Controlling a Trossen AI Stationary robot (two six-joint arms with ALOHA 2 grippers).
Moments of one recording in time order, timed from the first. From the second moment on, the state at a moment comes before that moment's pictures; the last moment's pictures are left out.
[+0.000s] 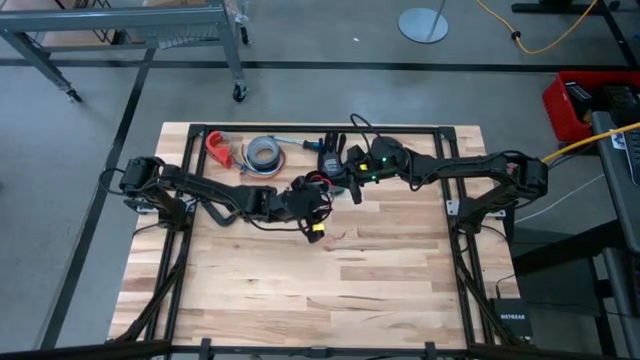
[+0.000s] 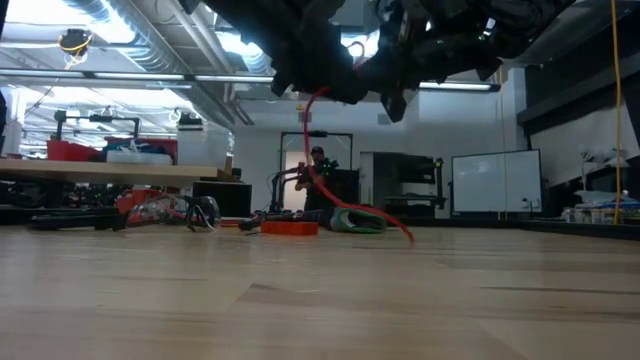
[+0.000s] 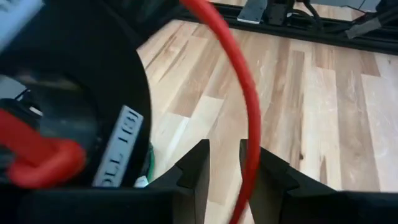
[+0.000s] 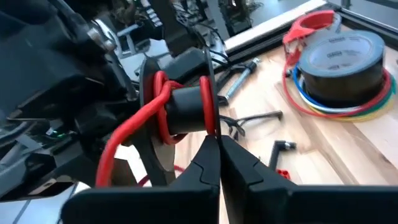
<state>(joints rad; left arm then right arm) -0.12 1.66 1.11 -0.02 -0.40 -0.23 -0.29 1.45 0.82 0.35 -0.42 0.34</state>
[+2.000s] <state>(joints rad) -0.24 1.66 1.11 -0.18 -0.45 -0.42 -0.36 1.44 0.82 0.44 -0.80 0.40</state>
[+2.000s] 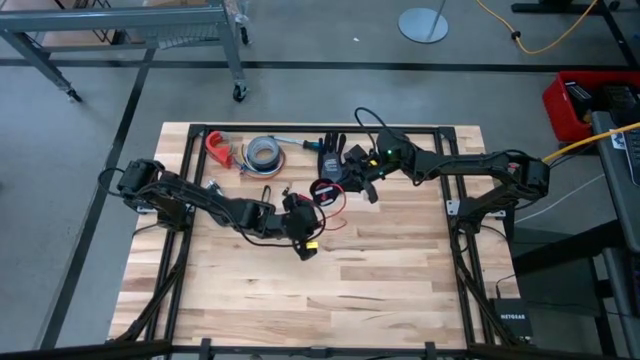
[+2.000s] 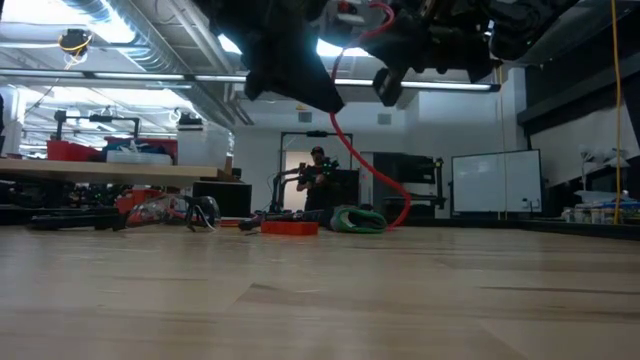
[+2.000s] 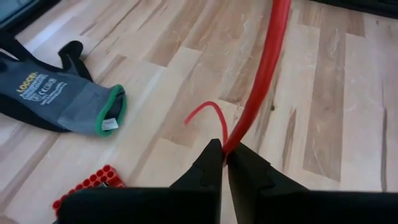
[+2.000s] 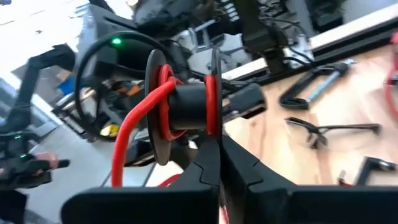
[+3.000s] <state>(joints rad) -0.31 1.65 1.10 -0.44 -0.53 -0.73 -0.43 1.29 0.82 0.28 -0.91 0.38</state>
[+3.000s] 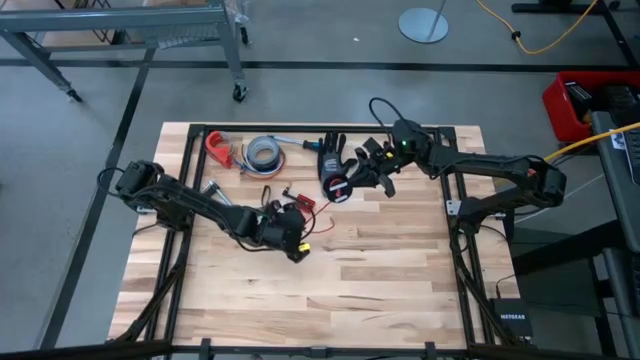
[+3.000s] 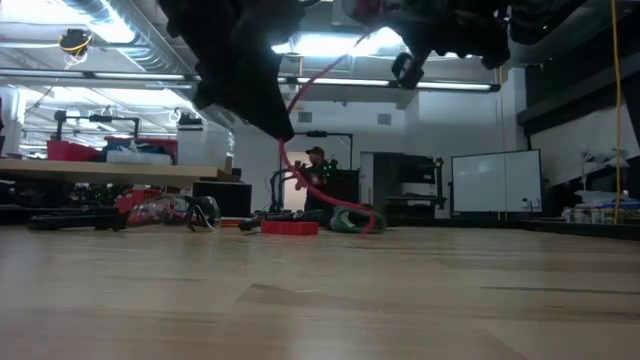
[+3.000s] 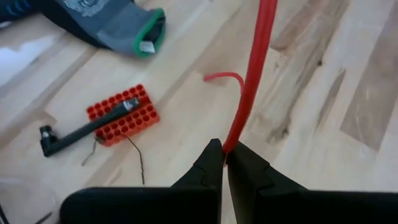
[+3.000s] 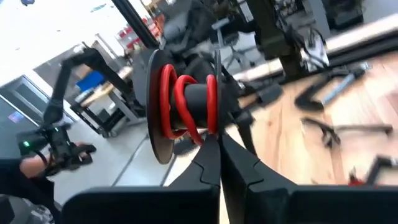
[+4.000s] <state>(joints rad) -0.17 1.65 1.10 -0.62 -0.53 -0.98 -0.22 1.29 0.82 -0.36 -0.12 0.07</state>
